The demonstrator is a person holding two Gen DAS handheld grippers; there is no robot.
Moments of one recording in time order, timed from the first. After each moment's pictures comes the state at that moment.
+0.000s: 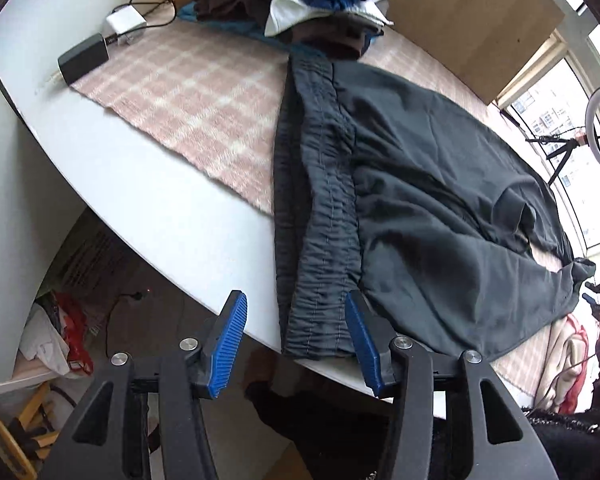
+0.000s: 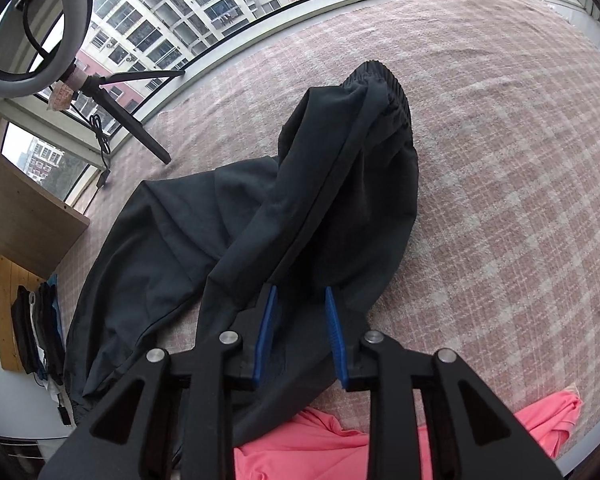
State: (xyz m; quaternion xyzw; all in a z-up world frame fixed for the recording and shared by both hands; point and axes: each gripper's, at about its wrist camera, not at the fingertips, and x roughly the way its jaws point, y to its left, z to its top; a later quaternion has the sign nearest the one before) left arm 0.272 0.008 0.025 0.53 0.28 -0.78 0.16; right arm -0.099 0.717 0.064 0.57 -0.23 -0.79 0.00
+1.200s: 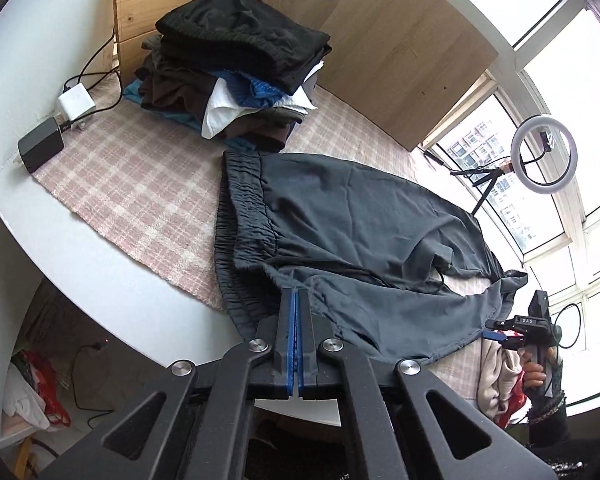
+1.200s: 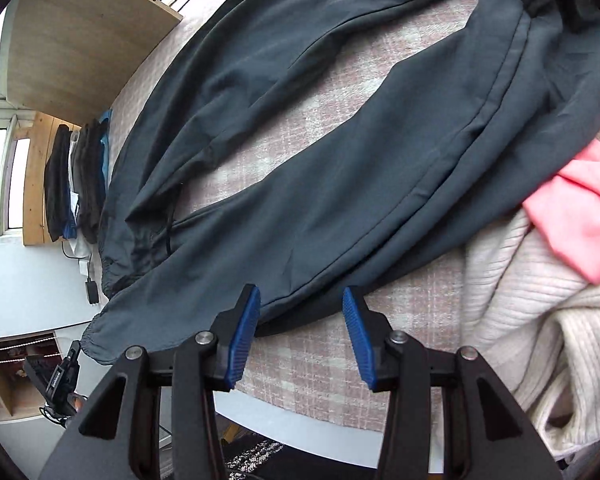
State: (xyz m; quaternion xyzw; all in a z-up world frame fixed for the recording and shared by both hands) left arm 0.260 -0.030 0.116 0.45 0.30 -0.84 0.06; right arm 0.013 0.490 0.034 0.69 -0.21 -0.67 0.16
